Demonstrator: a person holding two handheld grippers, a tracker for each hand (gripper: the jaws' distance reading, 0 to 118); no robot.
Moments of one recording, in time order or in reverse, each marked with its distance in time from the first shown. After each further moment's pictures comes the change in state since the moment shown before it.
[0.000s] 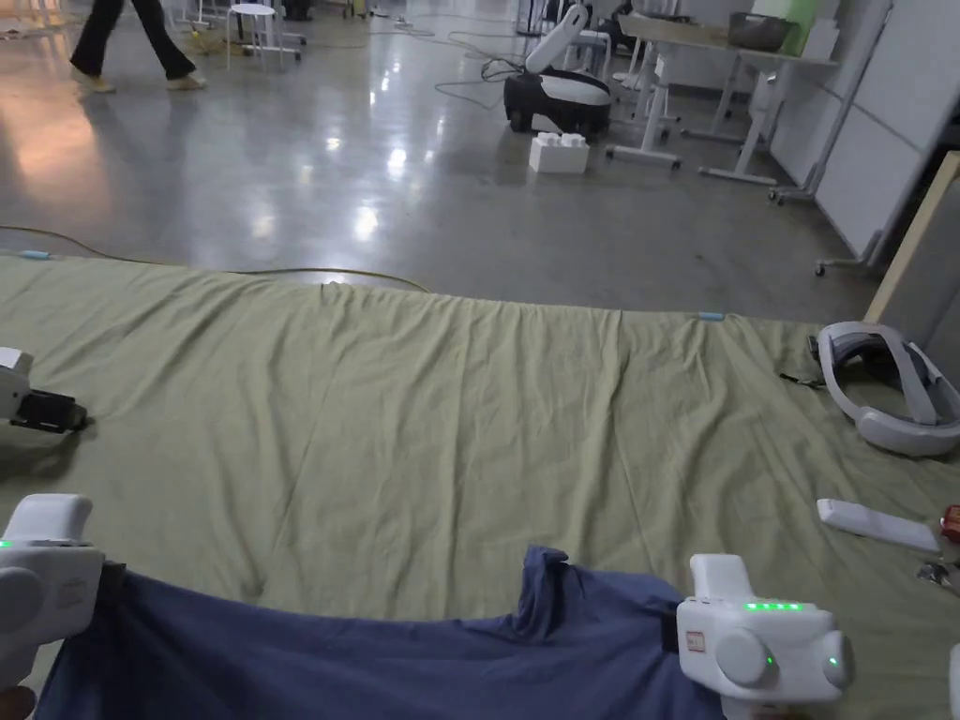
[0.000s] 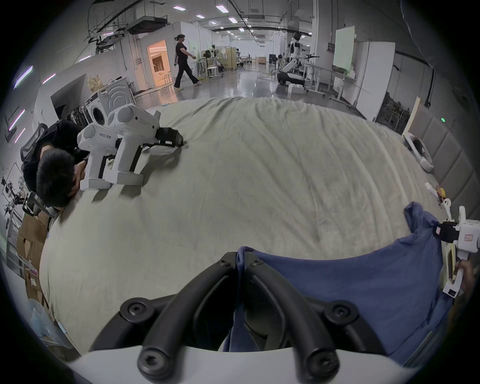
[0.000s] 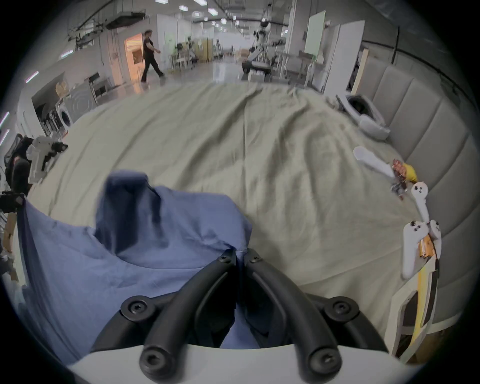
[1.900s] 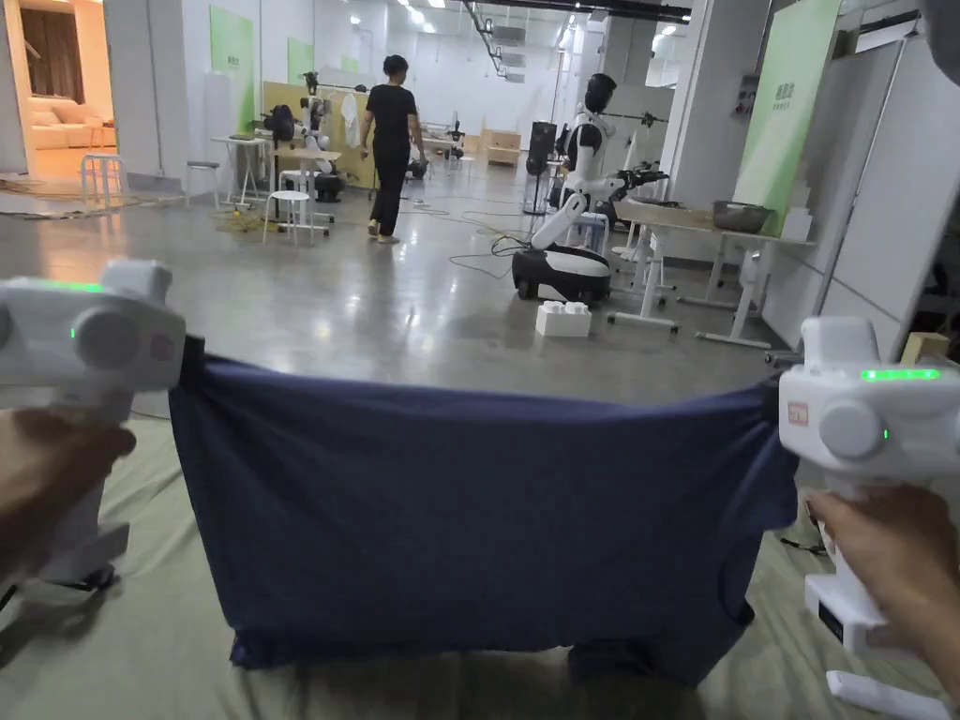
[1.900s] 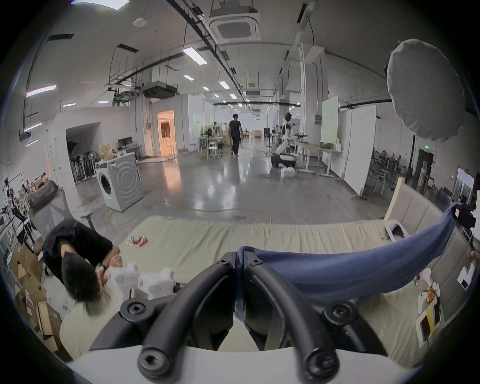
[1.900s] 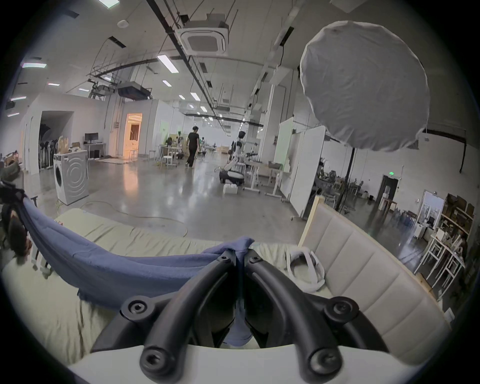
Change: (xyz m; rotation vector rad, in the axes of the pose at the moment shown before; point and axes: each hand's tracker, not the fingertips) left arm 0.014 0.220 0.136 0.452 -0.003 -0.006; right arm 0.023 0.240 0.210 0.549 -0.164 0.033
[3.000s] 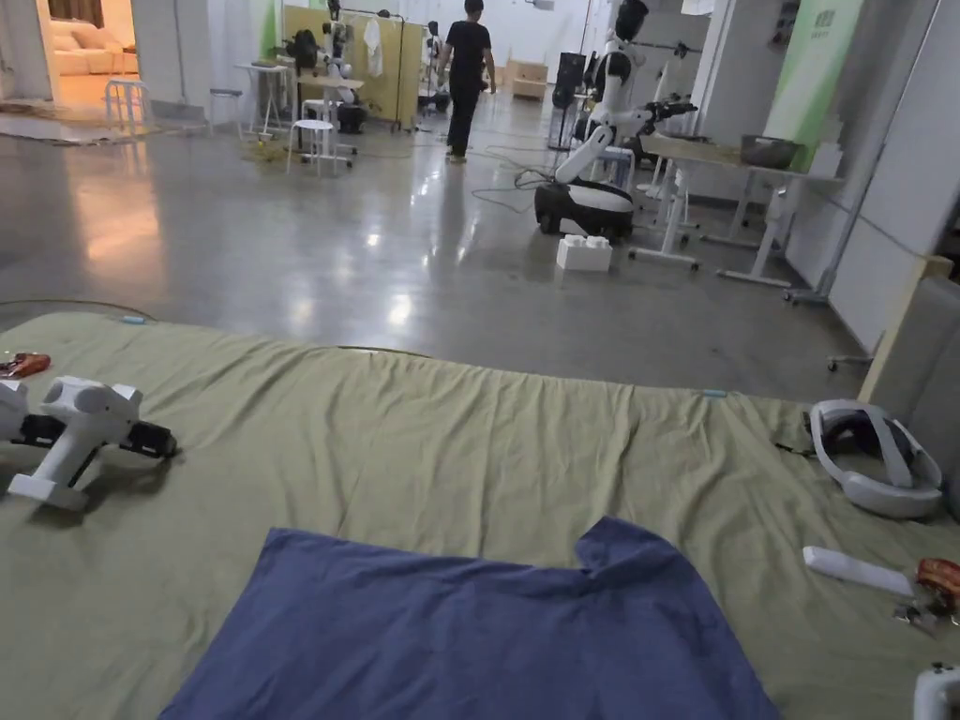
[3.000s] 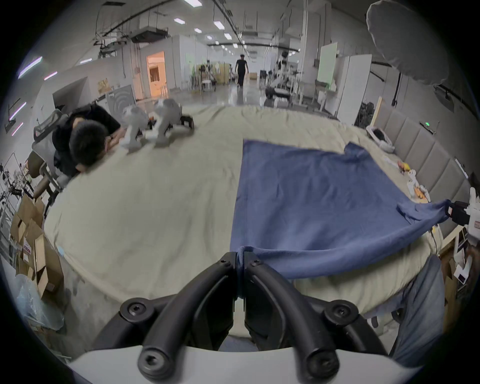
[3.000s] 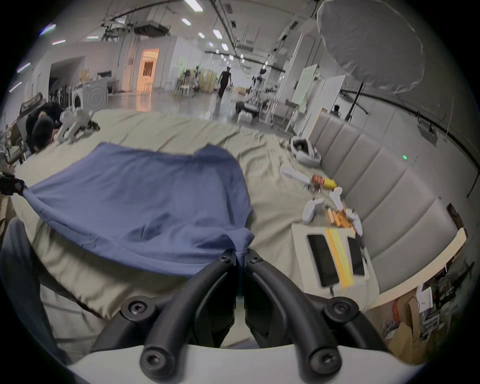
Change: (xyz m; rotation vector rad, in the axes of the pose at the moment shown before) left arm -0.028 -0.390 0.224 -0.417 -0.067 0.018; right arm 0.012 -0.348 0.265 -0.431 0.059 0.155
